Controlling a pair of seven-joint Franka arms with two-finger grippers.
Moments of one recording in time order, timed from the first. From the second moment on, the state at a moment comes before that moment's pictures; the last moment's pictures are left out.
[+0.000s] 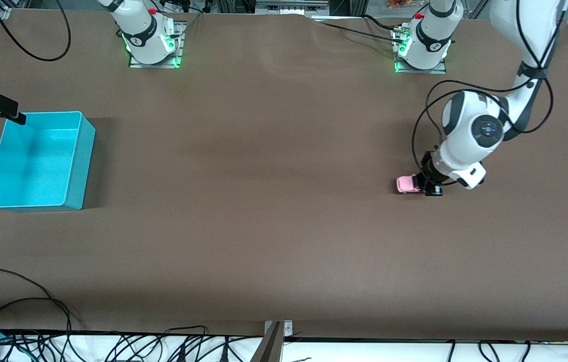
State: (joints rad) left arm -0.05 0.32 -0.13 -2.21 0.03 2.53 -1.79; right arm -0.02 0.11 -0.07 -1.43 0.04 1.45 -0.13
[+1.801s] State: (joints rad) left arm 0.08 0.39 -0.15 -2.24 0.10 2.60 -1.69; right arm -0.02 0.11 -0.08 -1.43 0.04 1.45 -0.13
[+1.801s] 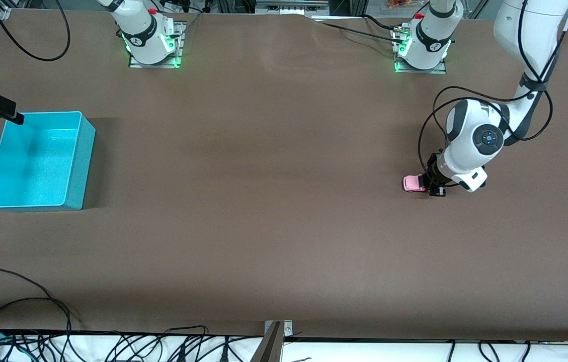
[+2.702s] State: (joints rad) left arm 0.31 0.39 -0.14 -2.25 0.27 2.66 -1.60; right arm -0.02 0.11 -0.07 -1.43 0.04 1.46 -0.13
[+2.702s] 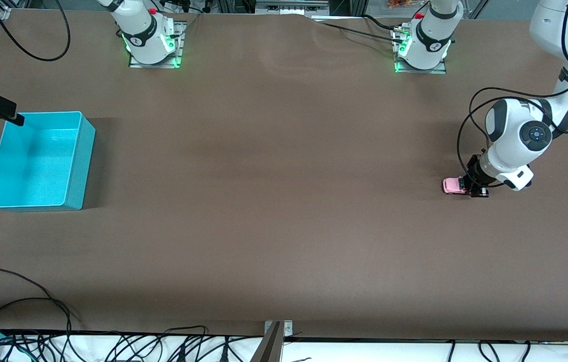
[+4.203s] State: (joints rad) left arm 0.32 0.31 -0.29 -1.75 0.25 2.01 -1.20; right arm -0.02 0.11 -0.07 -1.43 0.04 1.47 -0.13
